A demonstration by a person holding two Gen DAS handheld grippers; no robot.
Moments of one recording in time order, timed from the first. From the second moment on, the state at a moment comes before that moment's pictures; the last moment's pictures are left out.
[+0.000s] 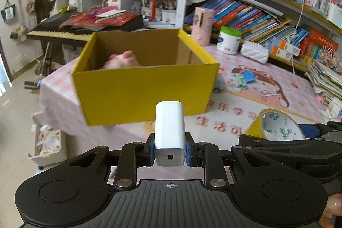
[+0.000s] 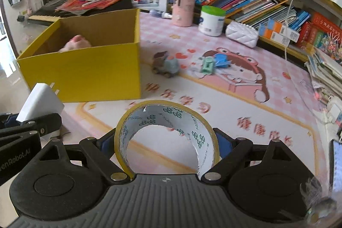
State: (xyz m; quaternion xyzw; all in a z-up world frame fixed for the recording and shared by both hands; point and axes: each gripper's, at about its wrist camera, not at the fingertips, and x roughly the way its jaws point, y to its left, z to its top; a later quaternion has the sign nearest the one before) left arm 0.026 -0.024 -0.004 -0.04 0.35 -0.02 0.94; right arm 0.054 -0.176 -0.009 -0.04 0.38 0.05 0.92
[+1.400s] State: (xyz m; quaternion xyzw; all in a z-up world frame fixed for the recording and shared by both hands) left arm -0.011 0.038 0.030 -0.01 0.26 -0.02 0.96; right arm 0.014 -0.104 0.017 -0.04 0.32 0.05 0.95
